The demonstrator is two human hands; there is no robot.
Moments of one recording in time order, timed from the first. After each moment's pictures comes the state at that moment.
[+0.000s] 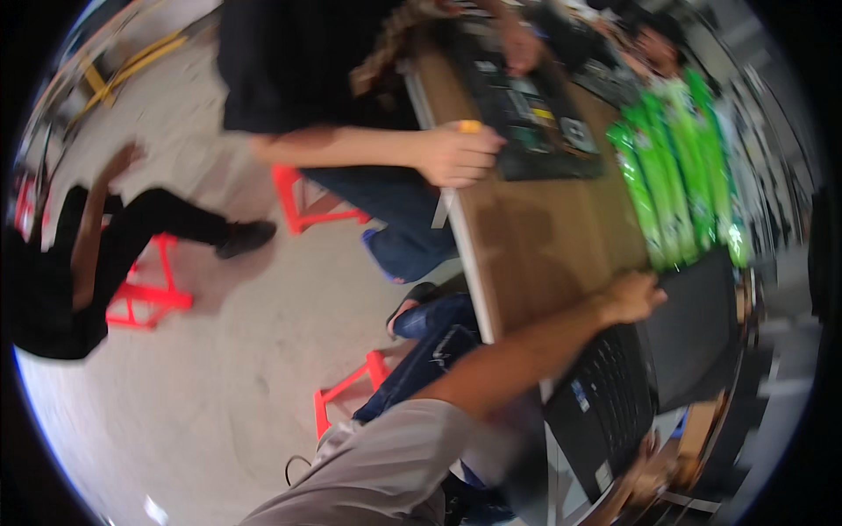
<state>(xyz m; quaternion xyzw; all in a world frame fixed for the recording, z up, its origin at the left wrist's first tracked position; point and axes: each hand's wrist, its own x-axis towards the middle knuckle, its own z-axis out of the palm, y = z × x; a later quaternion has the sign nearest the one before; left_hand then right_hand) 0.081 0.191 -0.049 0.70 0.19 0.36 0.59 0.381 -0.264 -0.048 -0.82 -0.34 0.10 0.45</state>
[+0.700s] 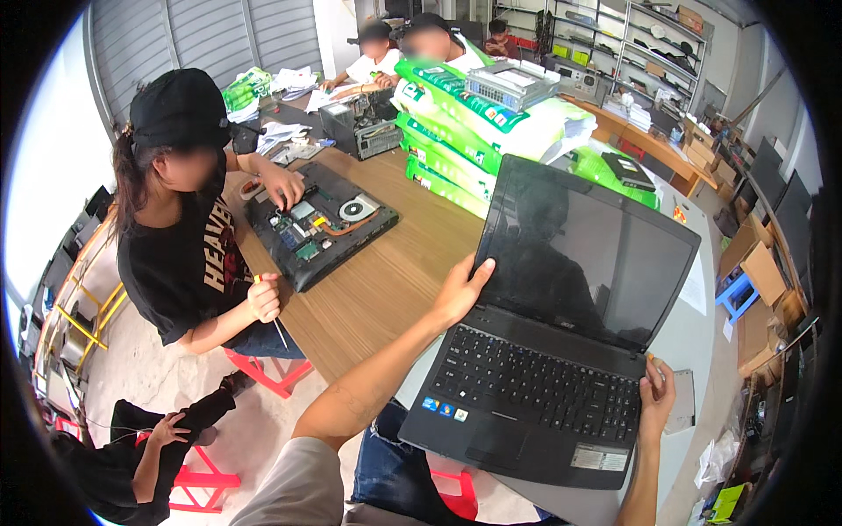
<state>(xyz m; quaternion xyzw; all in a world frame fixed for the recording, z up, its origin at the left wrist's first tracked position) 0.099 0.187 -0.036 0.69 0.18 0.34 0.61 0.313 -0.218 -0.048 -0.71 -0.32 0.05 0.62</state>
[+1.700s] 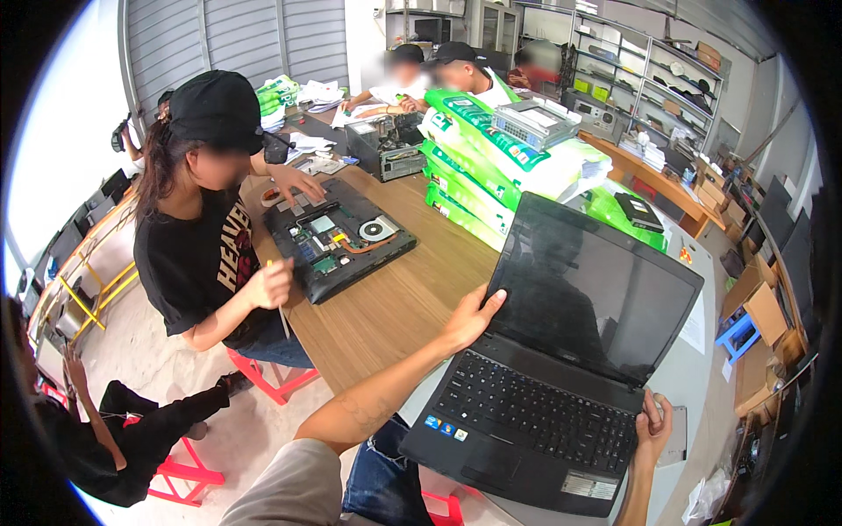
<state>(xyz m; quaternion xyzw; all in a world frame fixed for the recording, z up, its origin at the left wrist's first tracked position) 0.093 0.179 -0.027 0.71 0.19 0.34 0.59 0.313 -0.223 -0.051 -0.66 -0.31 0.08 0.68</state>
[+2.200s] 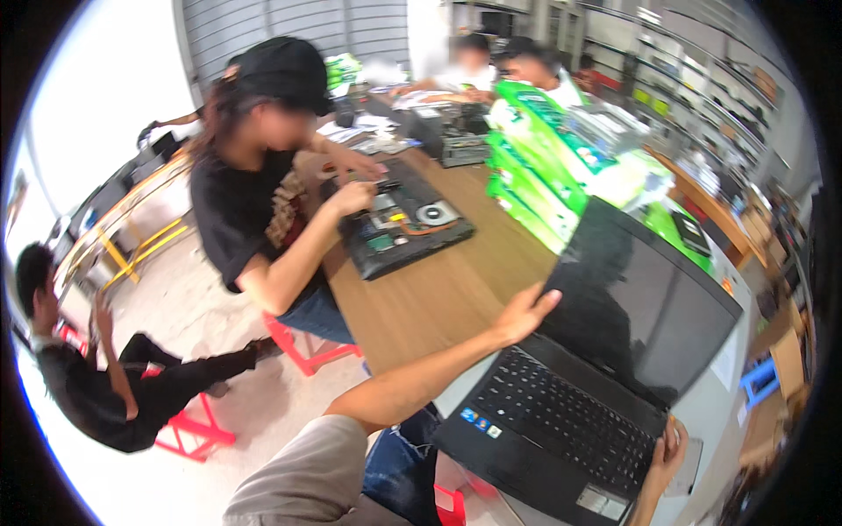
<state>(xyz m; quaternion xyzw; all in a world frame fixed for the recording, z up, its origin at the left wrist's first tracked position) 0.086 0.178 -0.014 0.74 0.24 0.29 0.56 0.331 -0.229 -0.069 -0.71 -0.35 0.05 0.60</state>
